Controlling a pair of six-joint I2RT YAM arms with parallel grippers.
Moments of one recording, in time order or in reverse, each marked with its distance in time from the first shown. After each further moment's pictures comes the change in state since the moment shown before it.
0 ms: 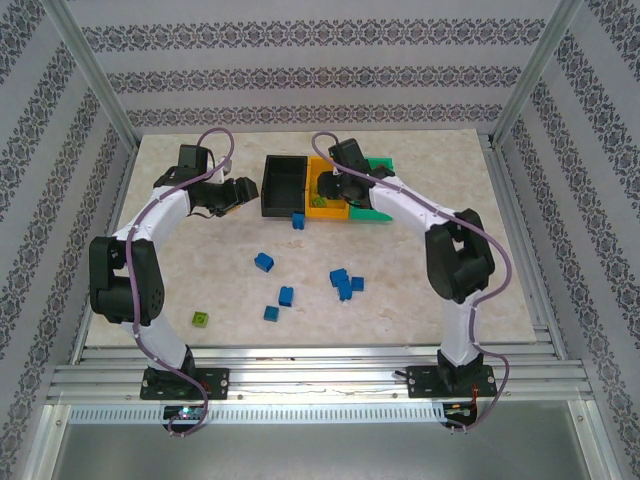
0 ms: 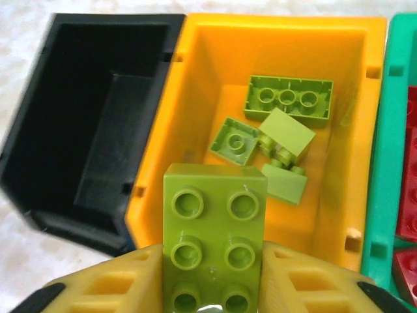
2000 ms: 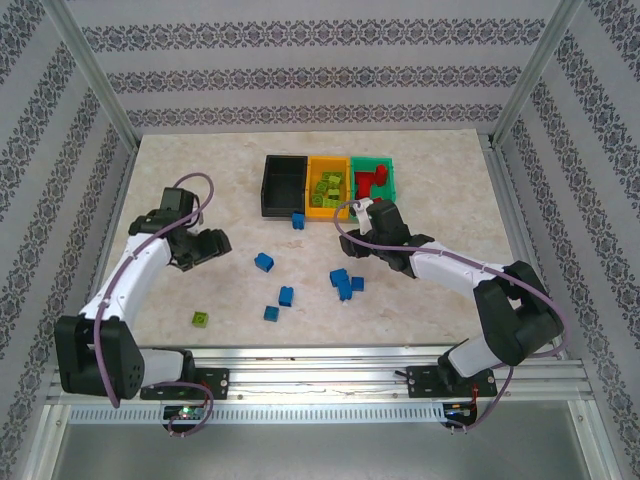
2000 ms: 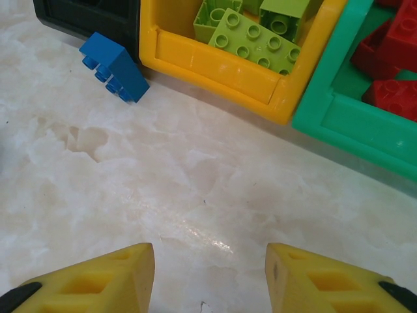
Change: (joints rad) left arm 0.000 -0.465 -0.344 -0.382 -0.388 -0.043; right arm 0.021 -0.523 -0.823 0.375 -0.082 -0.280
